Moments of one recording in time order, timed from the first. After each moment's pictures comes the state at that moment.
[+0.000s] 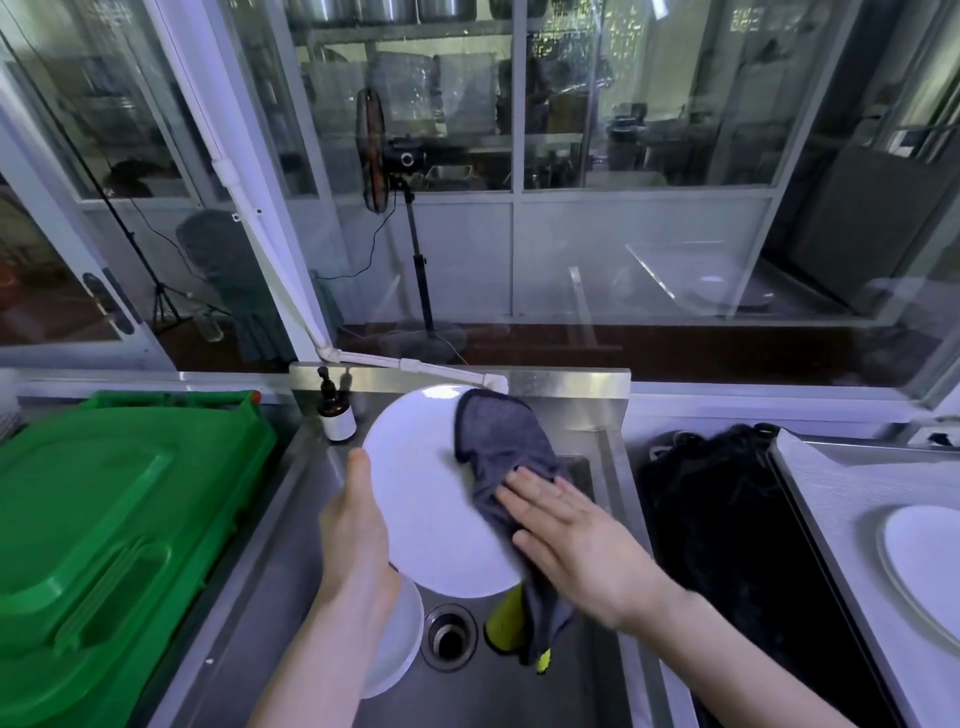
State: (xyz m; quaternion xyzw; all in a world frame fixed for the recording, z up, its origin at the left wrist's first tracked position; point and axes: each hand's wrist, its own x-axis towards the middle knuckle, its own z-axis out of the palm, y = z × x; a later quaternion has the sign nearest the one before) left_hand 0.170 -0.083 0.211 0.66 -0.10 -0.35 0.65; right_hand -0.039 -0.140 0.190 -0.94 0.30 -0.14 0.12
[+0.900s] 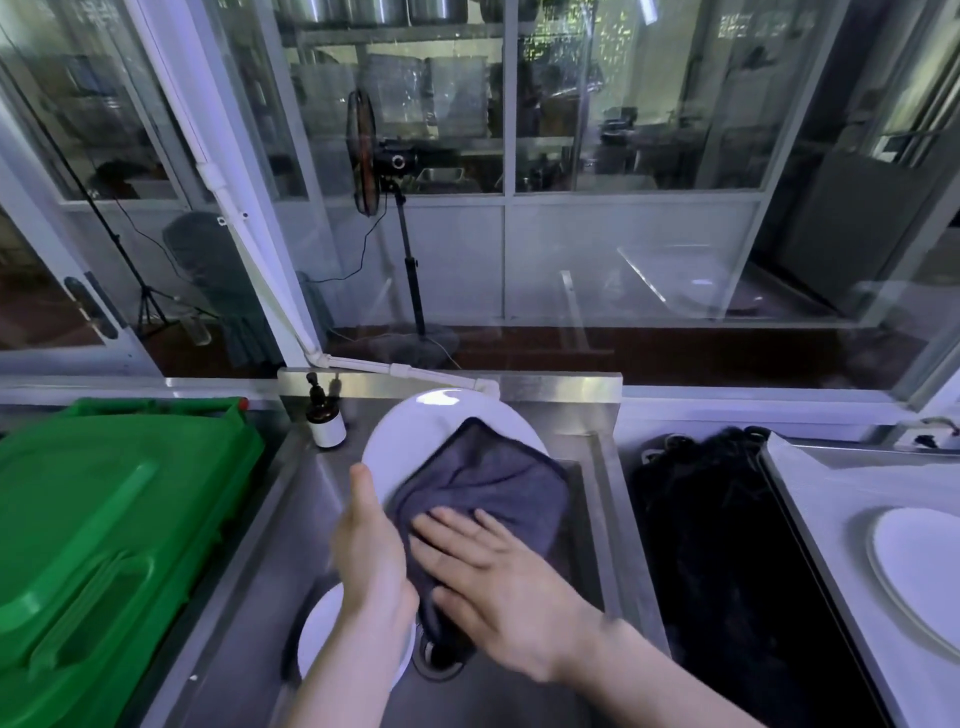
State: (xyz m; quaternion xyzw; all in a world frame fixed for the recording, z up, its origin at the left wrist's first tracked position) left_hand 0.153 -0.096 0.204 0.62 -0.04 -0.35 0.70; right_hand 0.007 -0.116 0.173 -0.95 0.20 -0.16 0.16
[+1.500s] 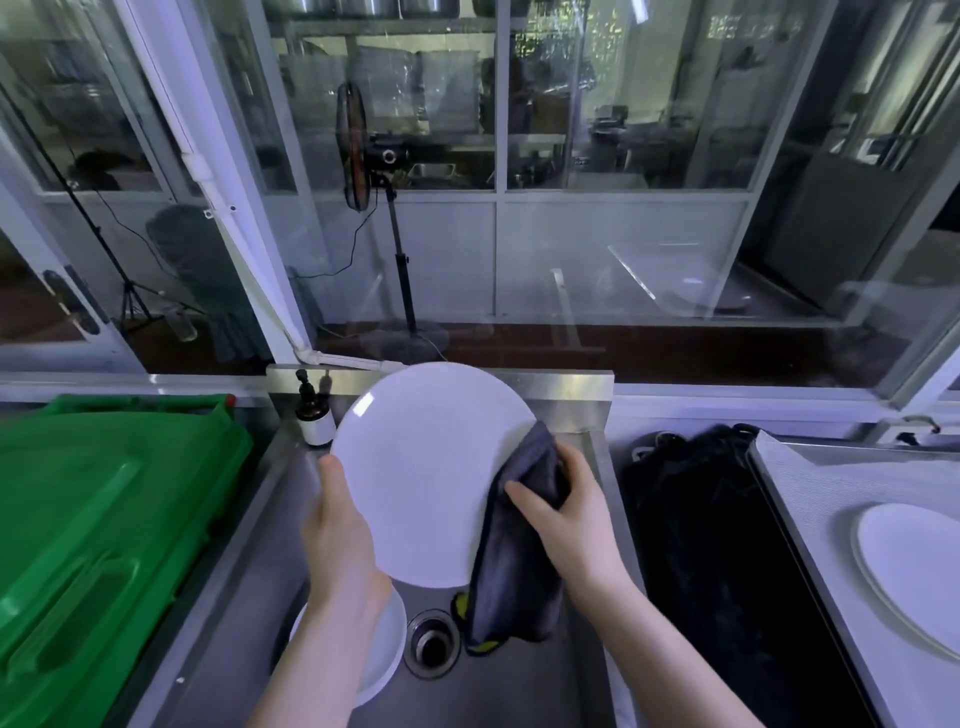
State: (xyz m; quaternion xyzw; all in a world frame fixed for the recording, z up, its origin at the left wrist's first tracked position) left_hand 0.166 -0.087 0.207 0.59 -0.12 -0.36 0.71; right_hand -0.011 -0.152 0.181 -0.60 0.49 -0.44 0.45
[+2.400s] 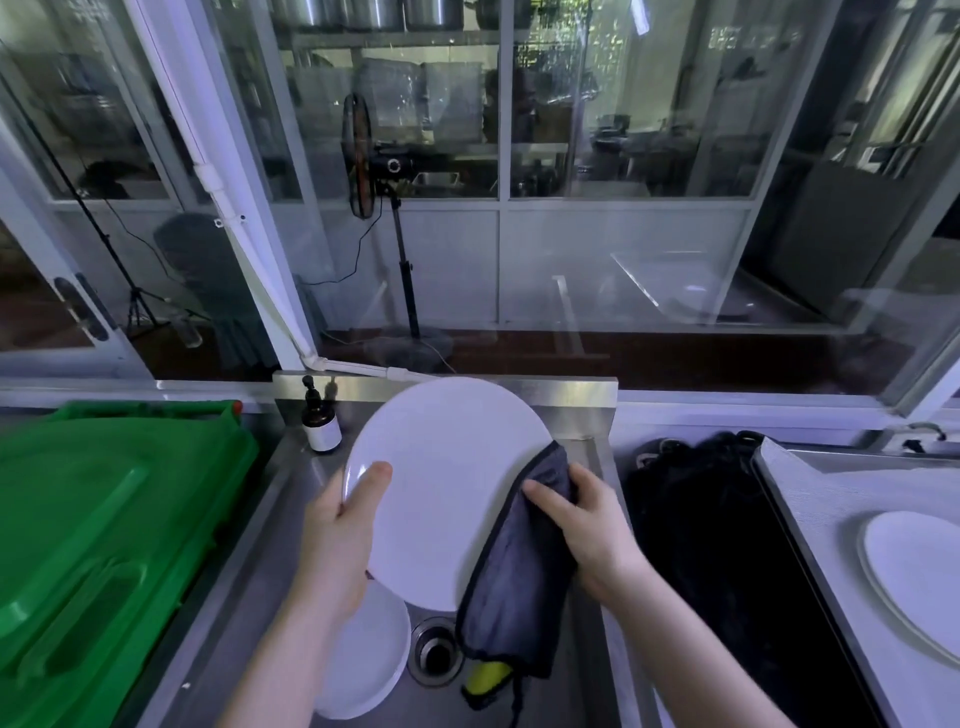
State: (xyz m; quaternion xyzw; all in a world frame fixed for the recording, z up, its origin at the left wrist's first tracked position) left_hand 0.194 -0.080 0.203 0.61 -0.29 -0.39 0.63; right_hand -0.017 -0.159 0.187 -0.52 0.44 -0.44 0.58
